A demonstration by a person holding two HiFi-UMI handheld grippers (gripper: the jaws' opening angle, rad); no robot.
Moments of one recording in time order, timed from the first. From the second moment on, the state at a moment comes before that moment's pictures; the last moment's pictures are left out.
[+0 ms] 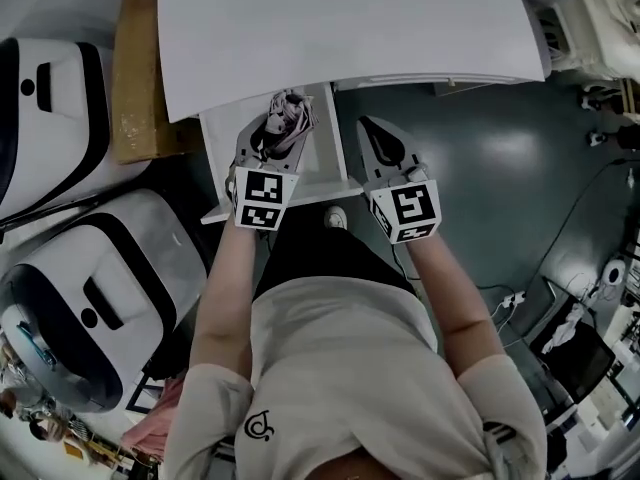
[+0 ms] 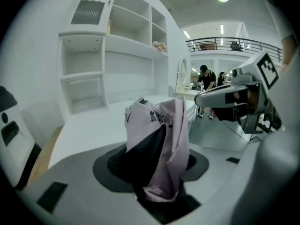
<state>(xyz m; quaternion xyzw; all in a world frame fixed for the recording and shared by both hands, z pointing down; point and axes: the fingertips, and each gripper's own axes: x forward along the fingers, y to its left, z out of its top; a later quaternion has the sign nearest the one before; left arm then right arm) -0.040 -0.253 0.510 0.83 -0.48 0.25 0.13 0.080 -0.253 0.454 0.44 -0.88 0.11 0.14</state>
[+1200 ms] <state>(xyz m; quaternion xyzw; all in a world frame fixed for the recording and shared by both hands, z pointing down) -0.069 -0.087 0.256 0.78 -0.62 0.02 -0.04 0.086 -0.116 0.303 0.36 -0.93 0.01 0.02</state>
